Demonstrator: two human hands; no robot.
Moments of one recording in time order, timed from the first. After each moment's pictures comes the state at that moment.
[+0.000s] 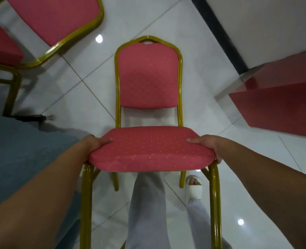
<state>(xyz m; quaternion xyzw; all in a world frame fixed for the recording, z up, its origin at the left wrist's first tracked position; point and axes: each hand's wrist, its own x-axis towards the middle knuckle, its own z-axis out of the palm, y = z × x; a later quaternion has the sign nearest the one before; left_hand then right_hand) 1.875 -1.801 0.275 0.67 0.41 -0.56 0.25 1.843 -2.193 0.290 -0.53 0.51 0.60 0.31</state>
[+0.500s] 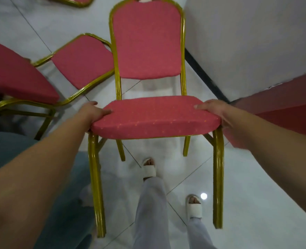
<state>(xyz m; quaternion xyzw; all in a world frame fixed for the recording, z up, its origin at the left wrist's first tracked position) 2.027 -1.808 0.443 0.80 0.33 -0.37 0.33 2.000 -2.215 0.451 -0.70 0.40 0.40 0.43</state>
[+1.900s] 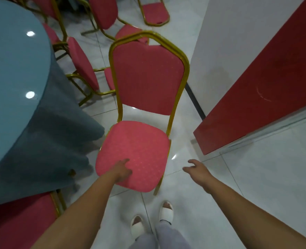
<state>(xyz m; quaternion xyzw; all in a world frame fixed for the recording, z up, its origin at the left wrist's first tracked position) 1.536 -2.020 0.577 0.83 0.25 -0.39 0.32 1.586 -2.331 0.601 -0.80 0.17 0.40 0.41</state>
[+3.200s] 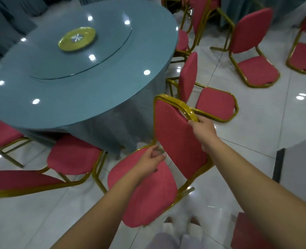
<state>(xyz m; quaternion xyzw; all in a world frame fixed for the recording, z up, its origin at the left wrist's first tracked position) 1.634 -2.057 0.733 0.56 0.55 0.06 0.62 1.848 -2.080 0.740 -0.77 -0.19 0.39 0.47</state>
